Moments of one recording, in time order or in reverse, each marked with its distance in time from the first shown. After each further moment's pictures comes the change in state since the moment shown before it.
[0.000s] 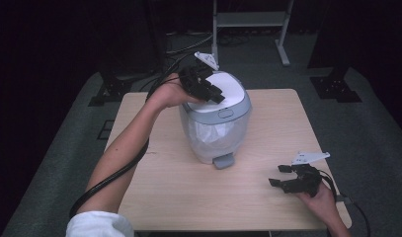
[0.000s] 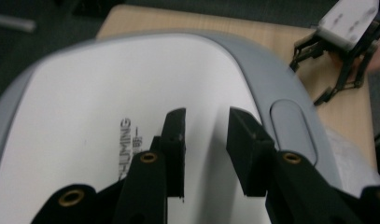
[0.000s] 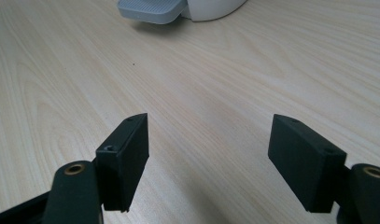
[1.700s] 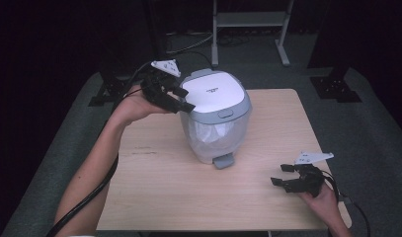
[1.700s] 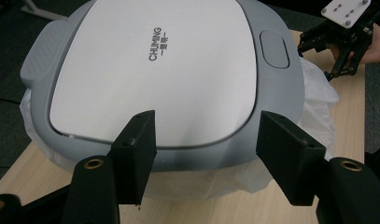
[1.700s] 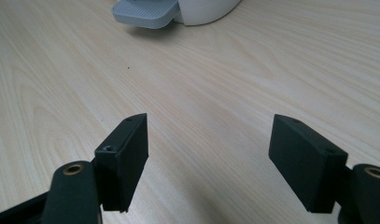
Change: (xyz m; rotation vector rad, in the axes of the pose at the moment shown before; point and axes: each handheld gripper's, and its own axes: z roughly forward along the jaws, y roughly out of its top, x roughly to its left) left arm -0.016 -0.067 -0.065 -0.062 0.085 -0.120; right arm -0.001 -0.001 -0.006 -0.019 -0.024 0.014
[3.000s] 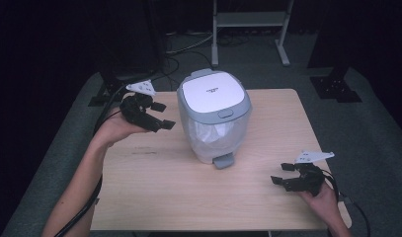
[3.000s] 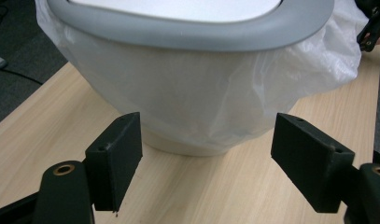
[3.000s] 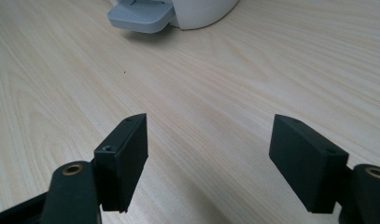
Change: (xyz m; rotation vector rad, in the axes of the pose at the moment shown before) left arm -0.003 -0.074 -0.011 -0.032 0.045 -0.117; right arm -0.002 0.001 0.000 -0.011 -0.007 0.007
